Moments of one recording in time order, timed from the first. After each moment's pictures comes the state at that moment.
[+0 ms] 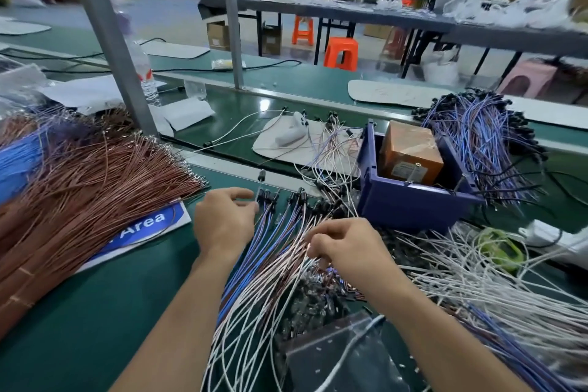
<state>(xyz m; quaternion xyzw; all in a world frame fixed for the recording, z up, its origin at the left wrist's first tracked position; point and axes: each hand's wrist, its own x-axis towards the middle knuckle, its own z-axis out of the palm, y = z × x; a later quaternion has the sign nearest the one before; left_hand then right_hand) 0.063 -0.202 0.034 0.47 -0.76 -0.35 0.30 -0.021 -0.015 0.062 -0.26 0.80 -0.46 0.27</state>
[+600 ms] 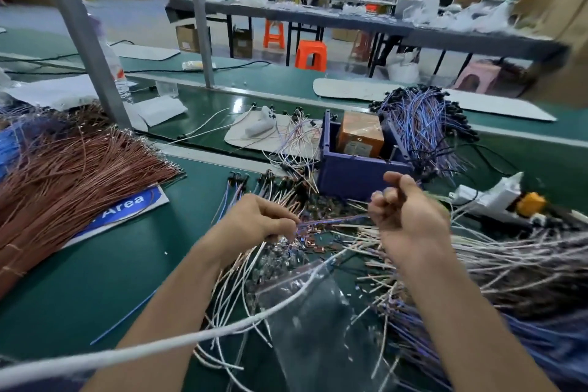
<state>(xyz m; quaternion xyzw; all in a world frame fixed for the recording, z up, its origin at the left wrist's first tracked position) 0.093 -0.115 0.074 0.19 -0.77 -0.61 0.03 -0.021 0.085 0.111 0.07 0.46 -0.87 0.16</state>
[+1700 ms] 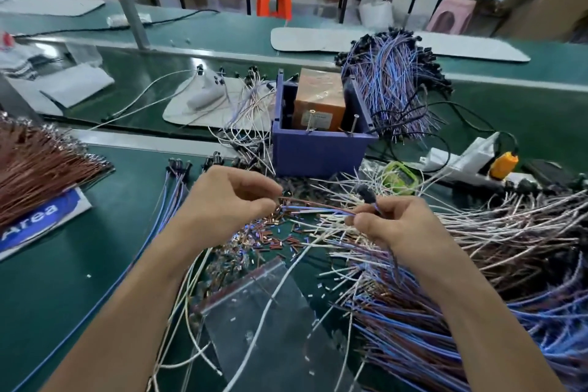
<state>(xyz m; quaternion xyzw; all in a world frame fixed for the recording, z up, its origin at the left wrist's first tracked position) 0.040 -0.097 0.076 0.13 -0.84 -0.52 0.06 -0.051 0.157 0.084 -0.14 0.78 -0.57 0.21</state>
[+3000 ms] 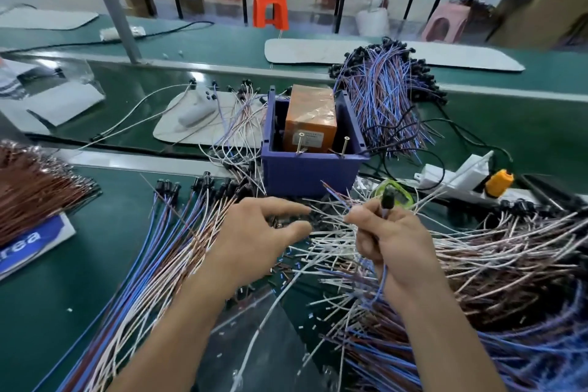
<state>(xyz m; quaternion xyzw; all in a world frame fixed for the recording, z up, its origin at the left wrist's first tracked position) 0.009 -0.050 0.067 0.13 -0.86 -0.48 0.10 -0.067 0.137 0.078 -0.03 0.62 -0.75 0.21</state>
